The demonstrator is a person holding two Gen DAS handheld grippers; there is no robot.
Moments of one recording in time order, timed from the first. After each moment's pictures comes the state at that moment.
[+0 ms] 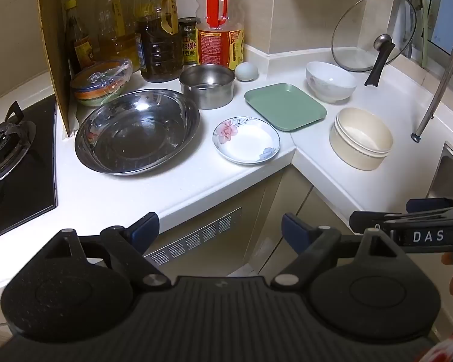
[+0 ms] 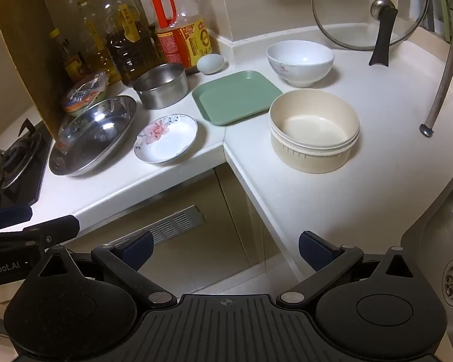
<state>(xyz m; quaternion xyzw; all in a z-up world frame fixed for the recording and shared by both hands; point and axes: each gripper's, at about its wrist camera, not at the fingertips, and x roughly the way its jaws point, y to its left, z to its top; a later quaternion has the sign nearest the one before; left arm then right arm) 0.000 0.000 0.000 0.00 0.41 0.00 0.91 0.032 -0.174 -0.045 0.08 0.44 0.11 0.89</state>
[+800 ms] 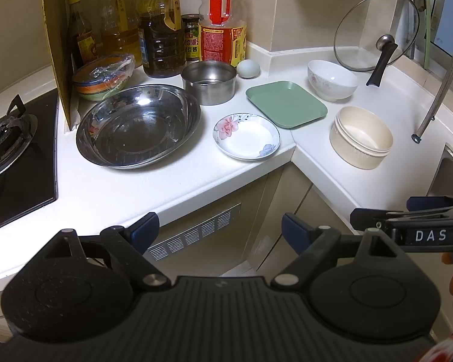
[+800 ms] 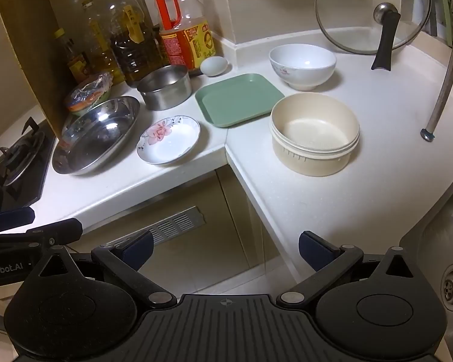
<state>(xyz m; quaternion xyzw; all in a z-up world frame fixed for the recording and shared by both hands) -0.001 0.002 -0.001 0.00 0.42 0.00 0.91 0.030 -0.174 -0.043 0.08 0.44 0.11 0.89</state>
